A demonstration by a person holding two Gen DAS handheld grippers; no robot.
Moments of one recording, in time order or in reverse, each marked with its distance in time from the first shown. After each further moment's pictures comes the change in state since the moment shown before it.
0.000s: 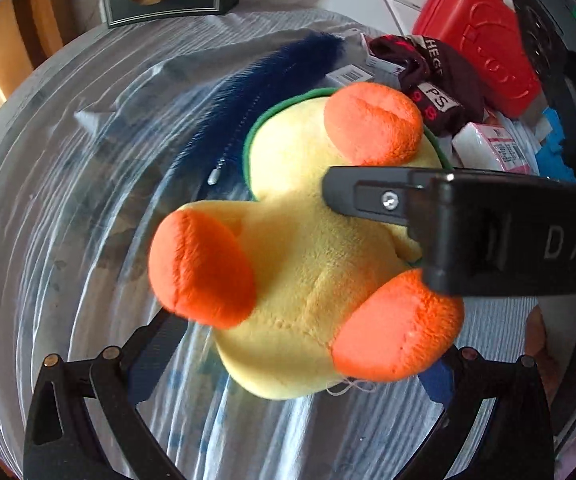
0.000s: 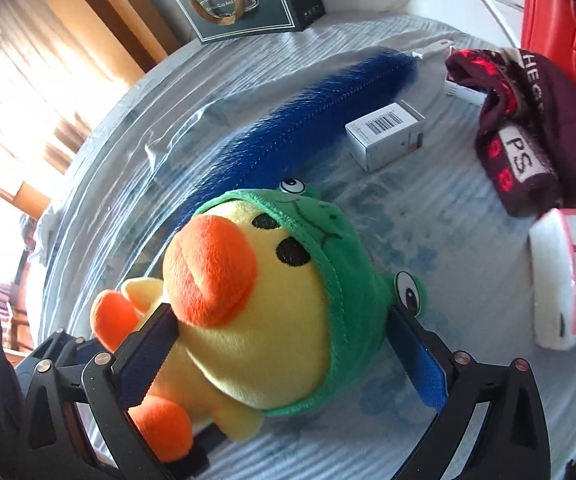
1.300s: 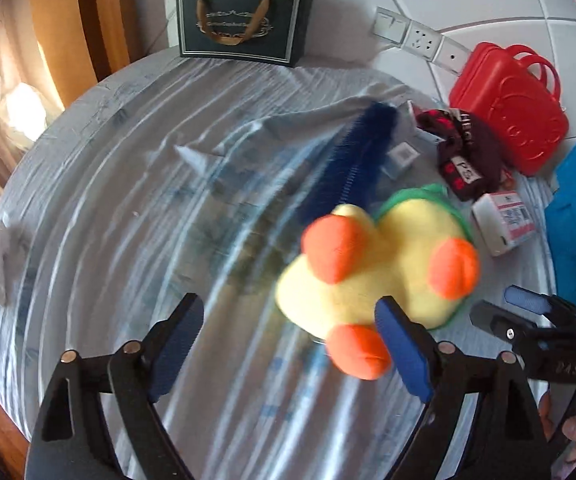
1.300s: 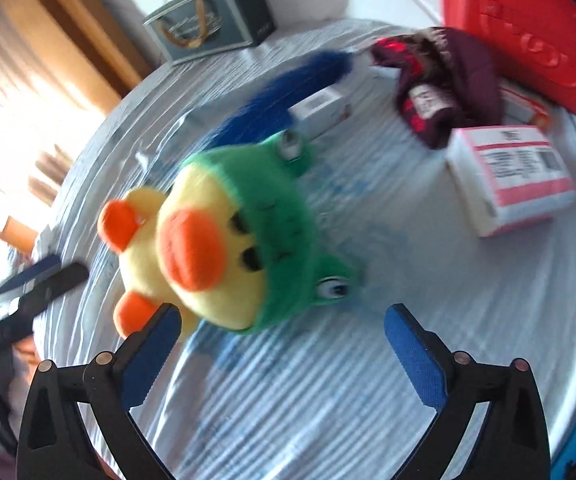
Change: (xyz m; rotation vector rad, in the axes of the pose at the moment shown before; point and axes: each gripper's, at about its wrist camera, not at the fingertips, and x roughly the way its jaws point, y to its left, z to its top) left arm -0.090 0.050 0.004 -0.116 -0.123 0.083; right arm -0.067 -0.004 -0.060 0.154 -0.064 -0.088
